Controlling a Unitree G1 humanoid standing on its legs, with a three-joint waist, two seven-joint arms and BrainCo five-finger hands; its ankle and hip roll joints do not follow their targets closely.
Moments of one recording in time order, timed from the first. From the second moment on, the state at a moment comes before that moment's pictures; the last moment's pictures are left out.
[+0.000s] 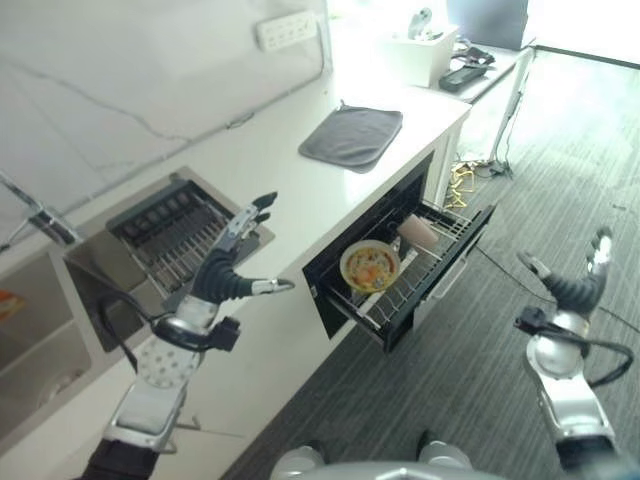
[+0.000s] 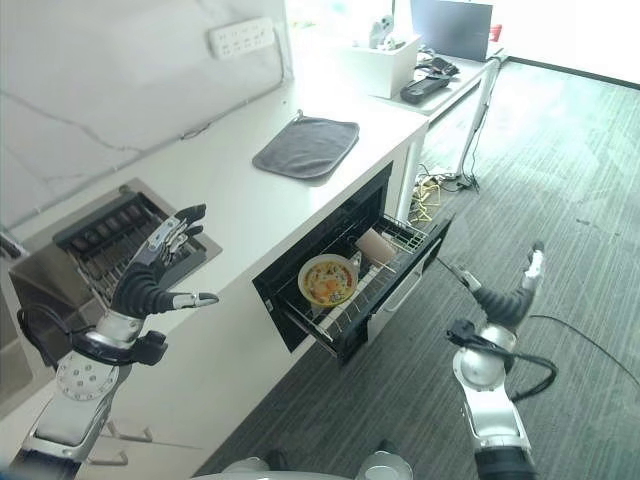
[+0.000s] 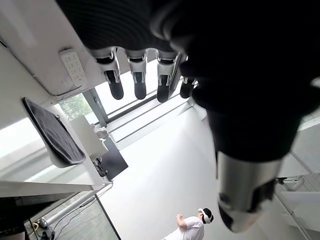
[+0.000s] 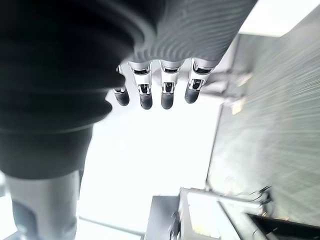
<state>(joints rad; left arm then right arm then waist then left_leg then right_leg) 0.13 0.59 -0.06 -0.21 -0.14 -0.48 -0.05 0.09 -0.35 -0.07 0.05 0.08 -0.20 -0.74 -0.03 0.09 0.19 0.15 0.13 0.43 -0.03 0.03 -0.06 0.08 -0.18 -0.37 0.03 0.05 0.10</state>
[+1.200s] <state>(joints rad) -0.29 0.64 -0.23 -0.18 -0.12 -0.46 0.02 -0.55 -0.47 -0.02 0.85 0.90 -0.35 0.05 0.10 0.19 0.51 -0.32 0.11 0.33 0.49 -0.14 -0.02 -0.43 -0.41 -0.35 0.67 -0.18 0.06</state>
